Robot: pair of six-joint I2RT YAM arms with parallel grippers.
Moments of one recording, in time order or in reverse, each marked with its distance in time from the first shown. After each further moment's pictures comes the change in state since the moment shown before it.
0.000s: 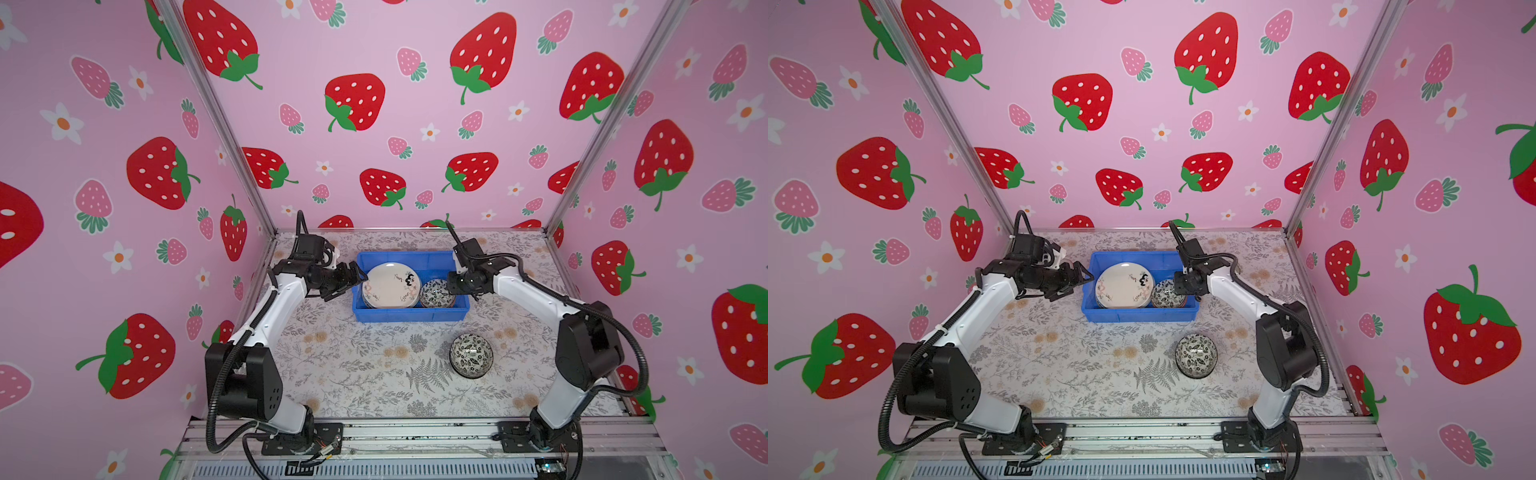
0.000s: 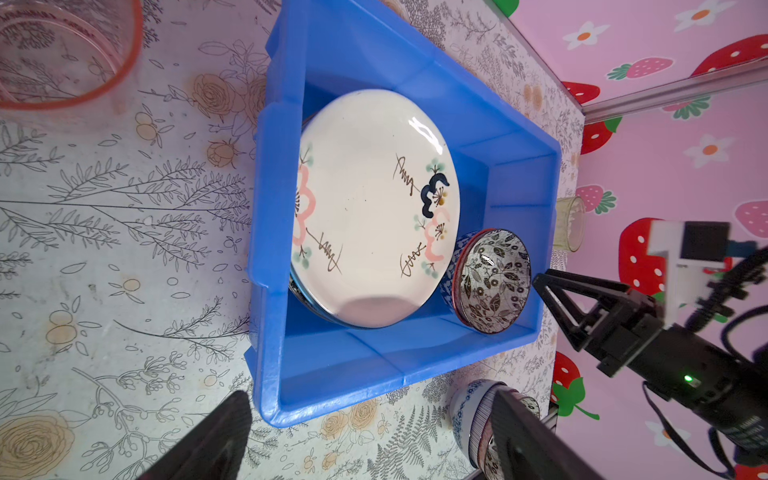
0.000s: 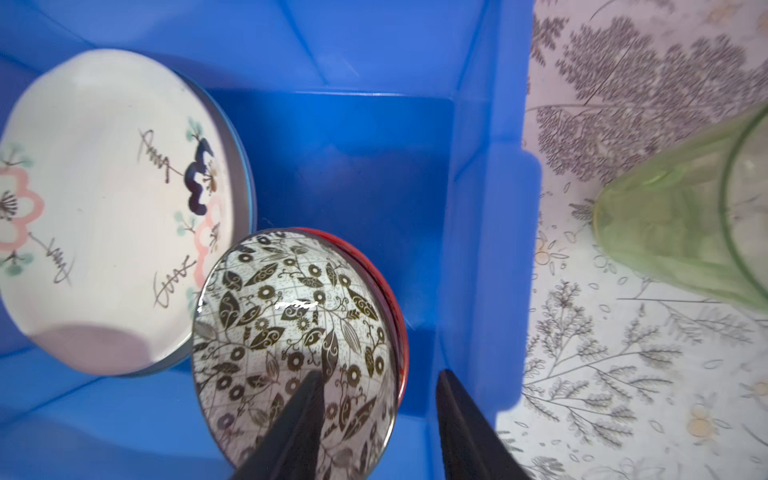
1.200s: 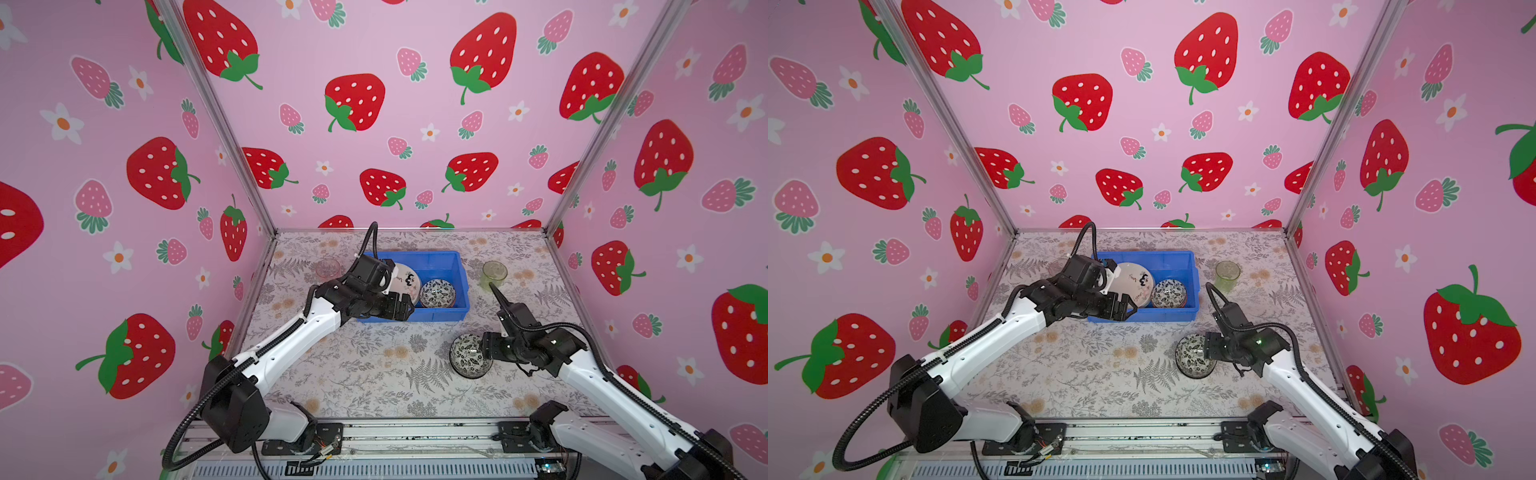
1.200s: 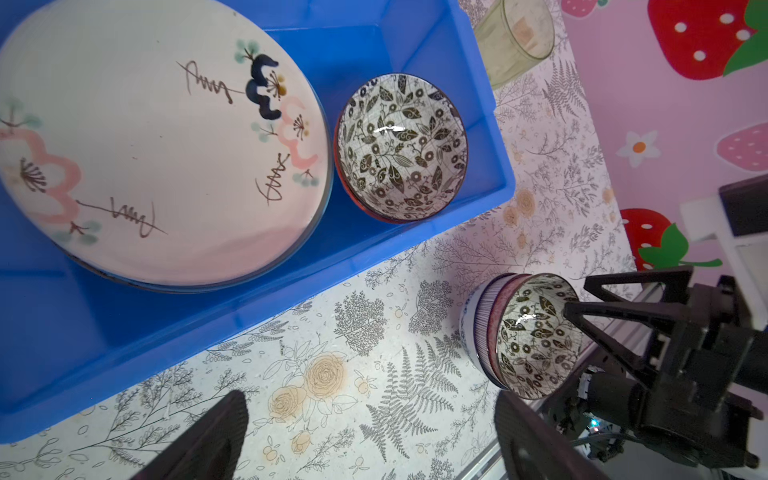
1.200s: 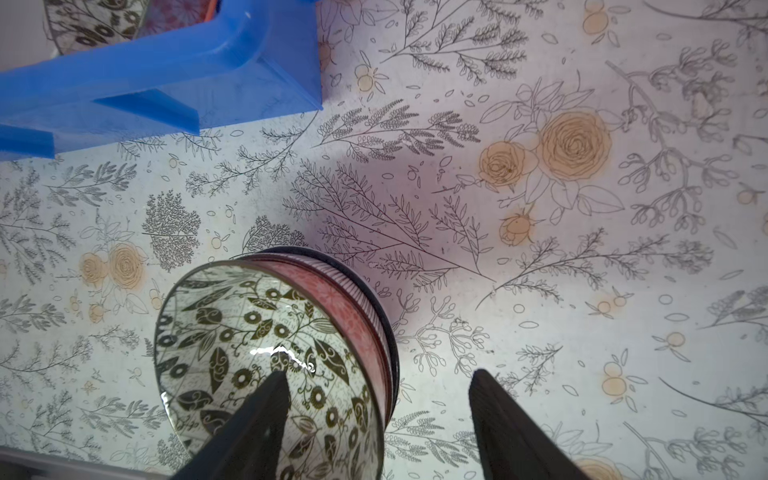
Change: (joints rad) left arm -0.506 -0.112 -0.074 0.062 -0.260 0.076; right arm 0.068 -0.775 -0.662 -0.203 -0.002 0.246
